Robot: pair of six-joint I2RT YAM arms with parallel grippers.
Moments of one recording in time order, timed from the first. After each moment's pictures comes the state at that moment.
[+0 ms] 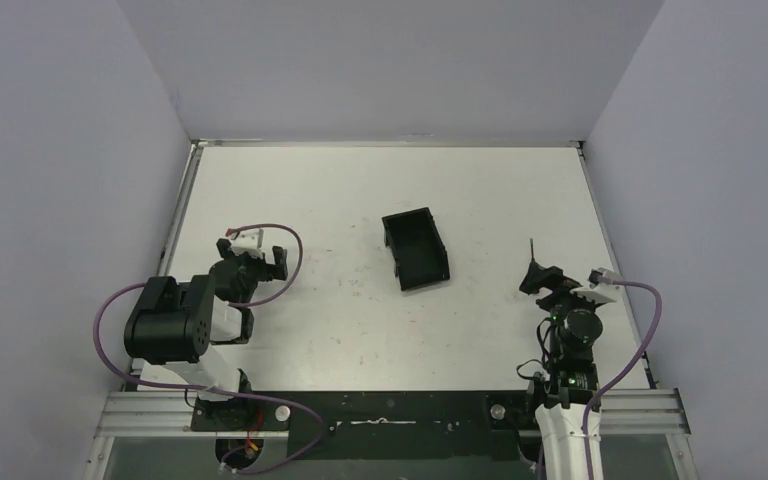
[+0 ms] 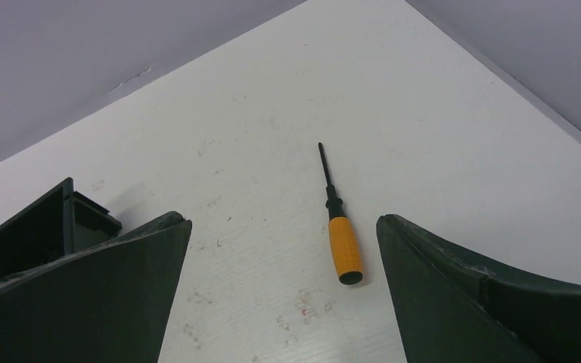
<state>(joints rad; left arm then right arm) 0.02 1.63 0.21 1.25 0.16 0.02 -0.11 0.15 0.11 -0.05 0.10 0.39</state>
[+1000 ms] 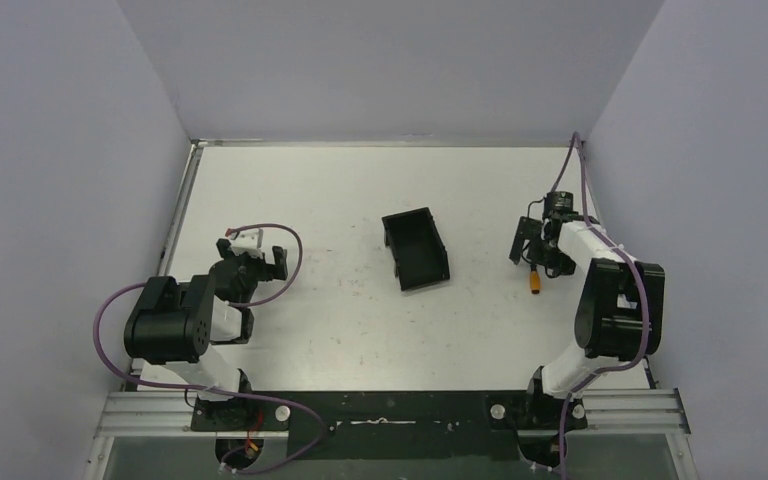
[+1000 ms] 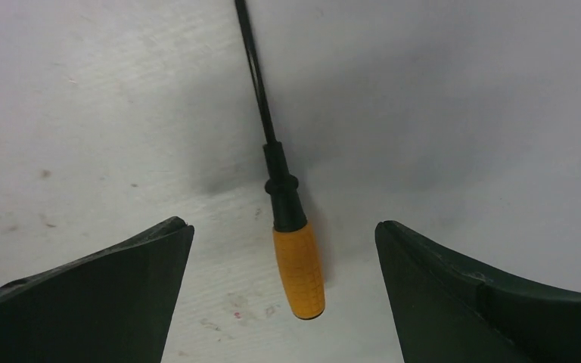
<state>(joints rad) 0.02 1.63 0.21 1.25 0.16 0.02 -0.11 1.60 1.03 -0.54 0.09 0.19</state>
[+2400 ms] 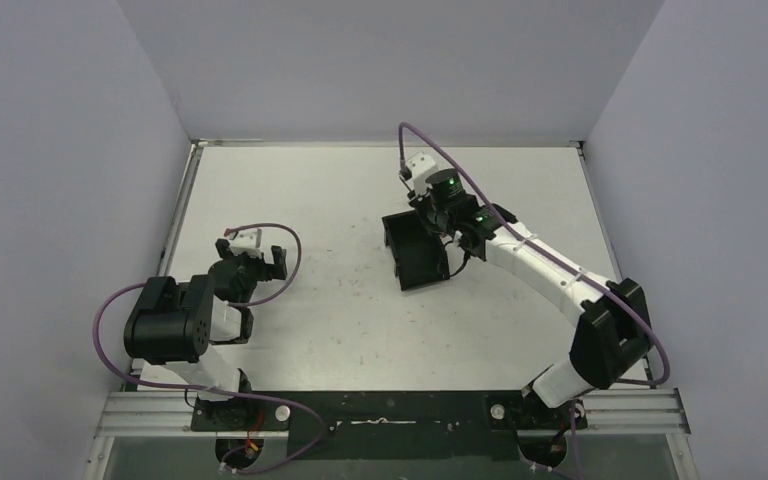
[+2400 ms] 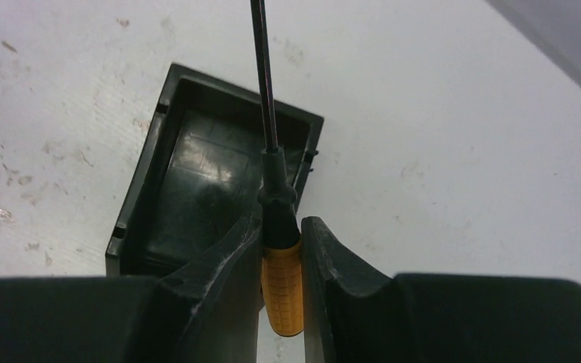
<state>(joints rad) 0.03 1.63 0.21 1.25 0.16 0.01 0.62 1.49 1.27 -0.39 0.21 -0.15</state>
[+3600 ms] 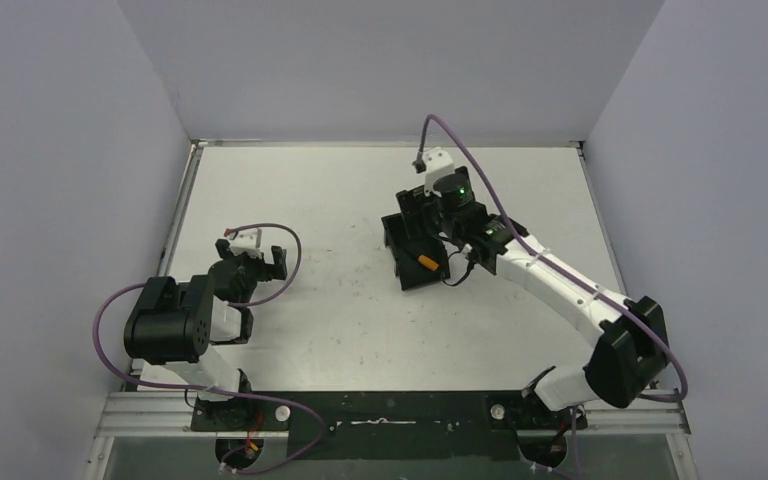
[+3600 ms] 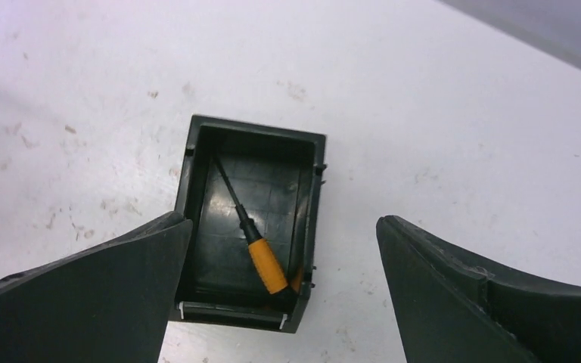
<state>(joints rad) 0.03 1.63 0.21 1.25 0.17 0.01 0.65 1.47 1.20 -0.30 0.25 0.01</state>
